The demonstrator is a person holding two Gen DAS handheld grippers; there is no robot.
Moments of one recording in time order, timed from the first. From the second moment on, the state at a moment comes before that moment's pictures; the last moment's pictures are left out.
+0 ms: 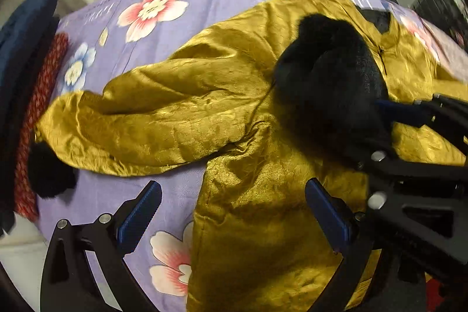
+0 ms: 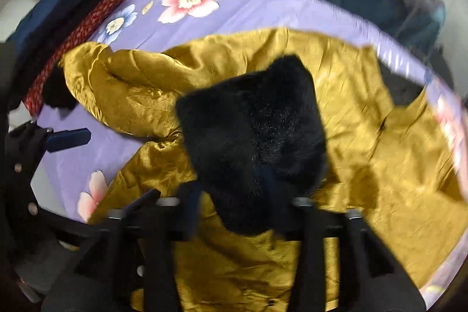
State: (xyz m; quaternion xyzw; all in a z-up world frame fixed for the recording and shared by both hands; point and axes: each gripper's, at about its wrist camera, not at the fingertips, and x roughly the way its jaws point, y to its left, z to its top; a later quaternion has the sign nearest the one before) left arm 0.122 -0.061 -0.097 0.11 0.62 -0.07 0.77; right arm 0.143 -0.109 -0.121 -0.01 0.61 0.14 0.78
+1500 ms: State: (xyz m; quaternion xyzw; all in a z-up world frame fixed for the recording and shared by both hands) left arm 0.152 -0.158 -0.140 0.16 0.64 -0.14 0.73; right arm 0.046 -0.445 -0.144 0.33 0.52 -0.12 0.78
